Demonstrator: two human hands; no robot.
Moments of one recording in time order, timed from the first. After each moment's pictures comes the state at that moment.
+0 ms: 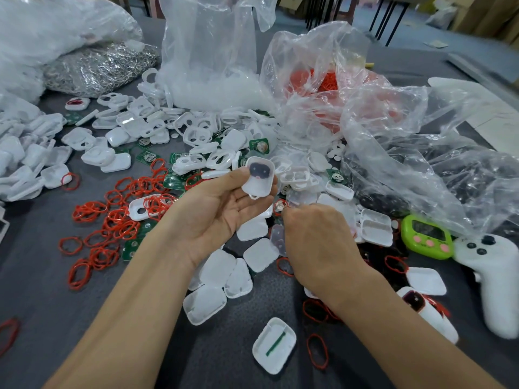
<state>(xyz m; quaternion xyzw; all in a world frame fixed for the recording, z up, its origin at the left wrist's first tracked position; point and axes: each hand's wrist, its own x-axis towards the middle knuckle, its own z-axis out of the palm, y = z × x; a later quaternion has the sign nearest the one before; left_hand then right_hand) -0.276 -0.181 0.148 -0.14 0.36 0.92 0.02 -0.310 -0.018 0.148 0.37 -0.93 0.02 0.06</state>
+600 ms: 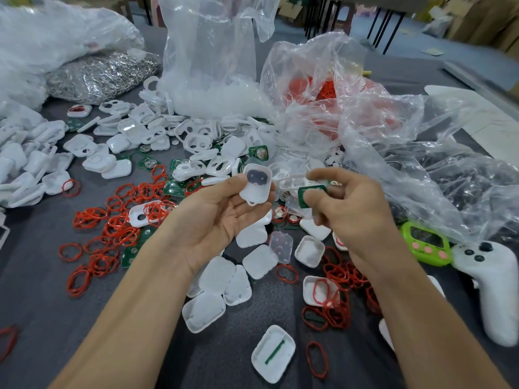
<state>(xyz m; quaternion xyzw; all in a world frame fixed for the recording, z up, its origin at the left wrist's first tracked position) -0.276 -0.183 0.144 -0.15 0.35 0.92 0.02 -0.353 0.008 0.159 0.13 -0.80 0.58 -0.07</state>
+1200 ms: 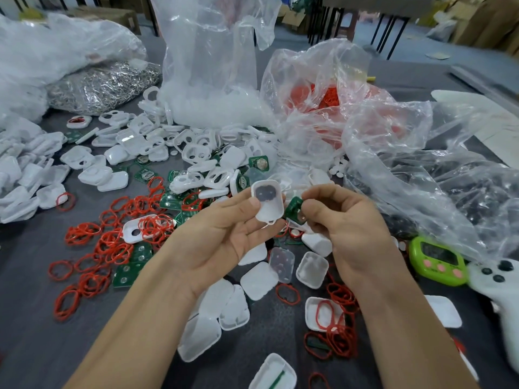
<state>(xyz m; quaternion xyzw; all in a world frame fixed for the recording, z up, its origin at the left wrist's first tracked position) -0.285 -0.177 0.136 -0.09 0.35 0.93 0.05 -0.355 -0.005 0.156 0.08 -0.68 0.71 -0.16</state>
